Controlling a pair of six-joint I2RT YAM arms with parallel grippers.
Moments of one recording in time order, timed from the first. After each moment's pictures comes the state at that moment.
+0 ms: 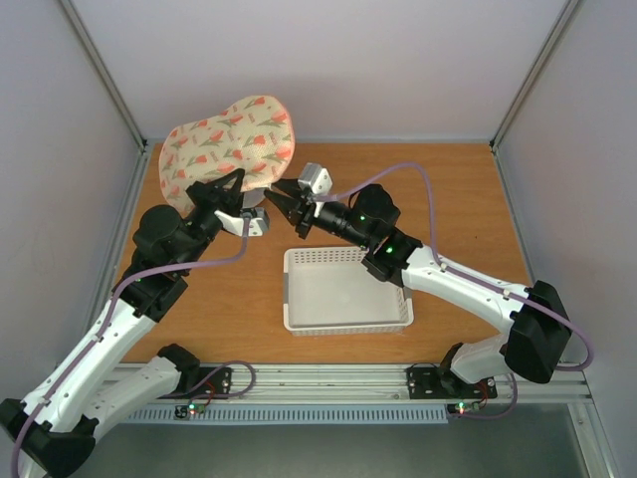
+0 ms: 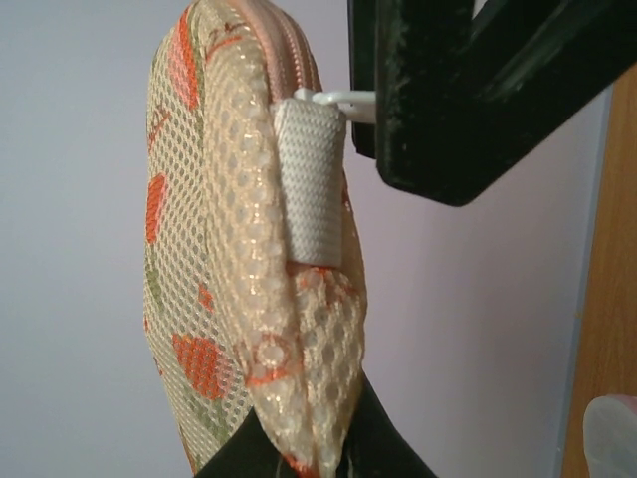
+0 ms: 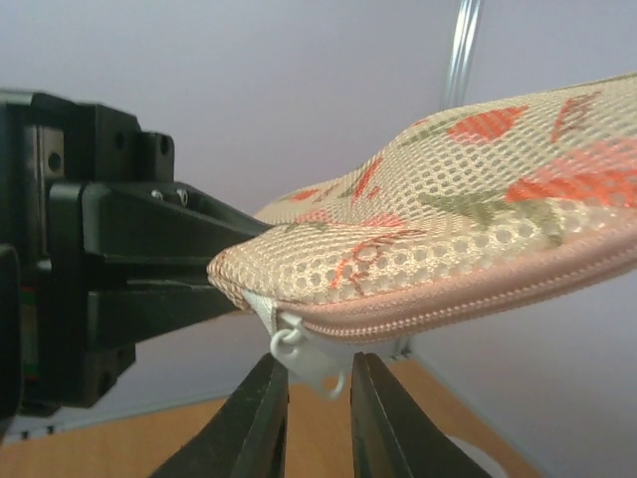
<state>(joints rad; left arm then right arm) -0.53 0.82 0.91 -0.01 -0.04 1.41 0.87 1.40 1.09 0.50 -0.26 -0.05</state>
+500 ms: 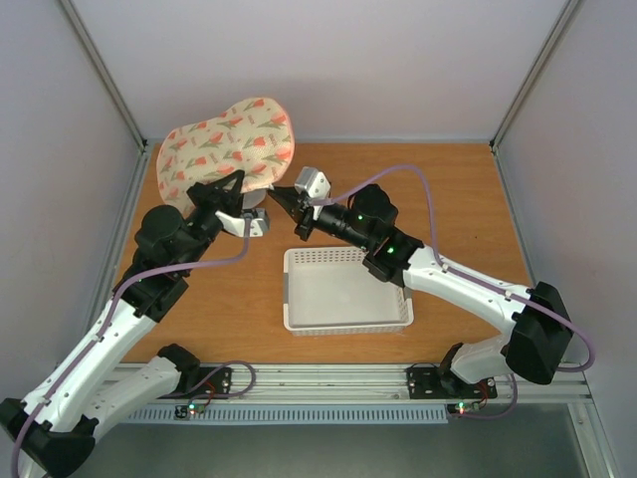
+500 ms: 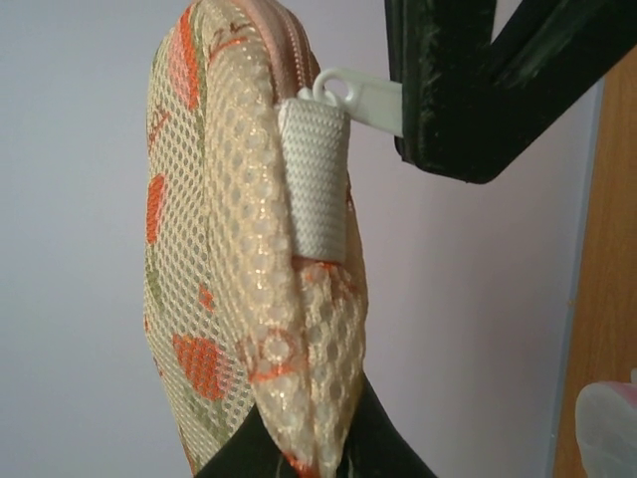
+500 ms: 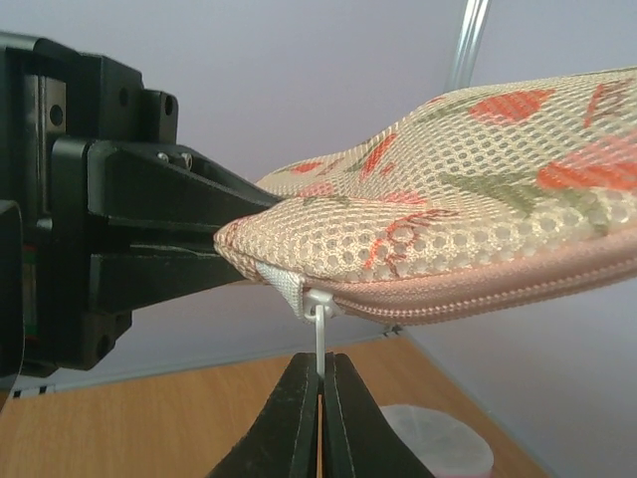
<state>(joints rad) -0.53 0.82 0.91 -0.02 -0.07 1.42 0.86 1.39 1.09 0.44 -0.24 -0.11</state>
